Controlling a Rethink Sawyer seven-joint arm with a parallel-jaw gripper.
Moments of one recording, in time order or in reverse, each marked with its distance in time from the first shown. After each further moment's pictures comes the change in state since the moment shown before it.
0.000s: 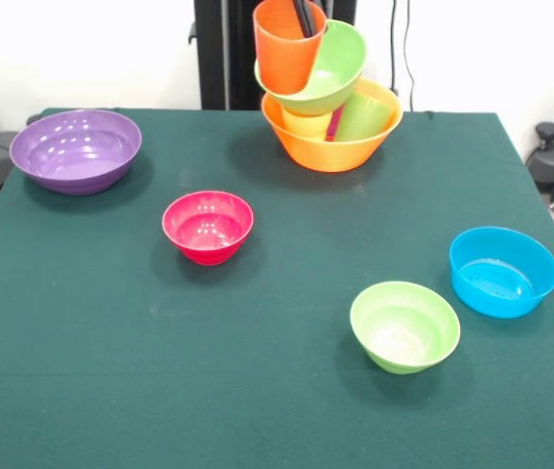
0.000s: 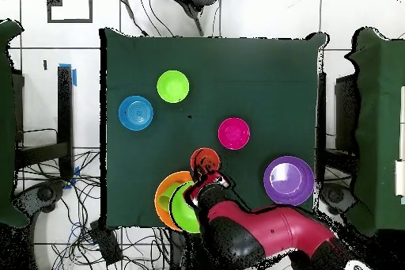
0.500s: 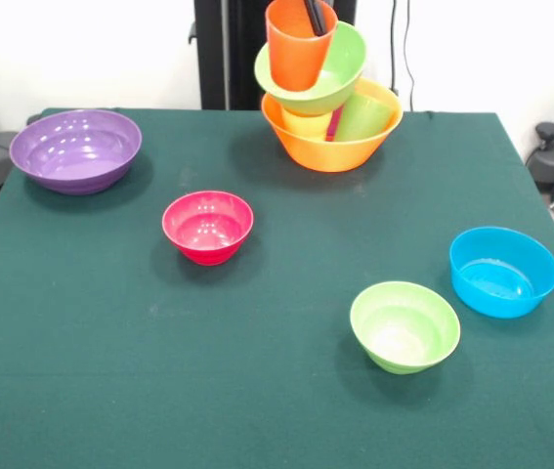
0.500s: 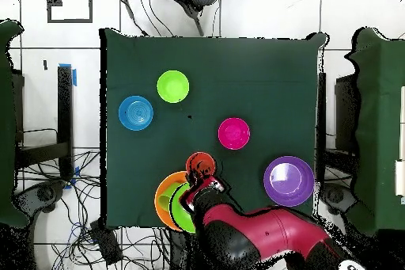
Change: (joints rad) arm 0.017 -0.002 0.001 0.021 0.000 0.000 0.000
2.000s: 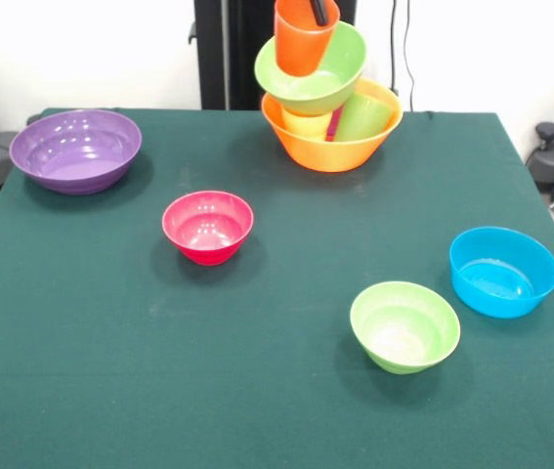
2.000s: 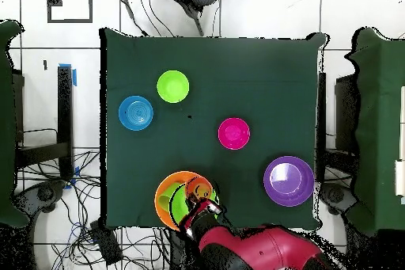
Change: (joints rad) arm 0.014 -0.004 -0.048 0.096 -0.085 0.000 0.000
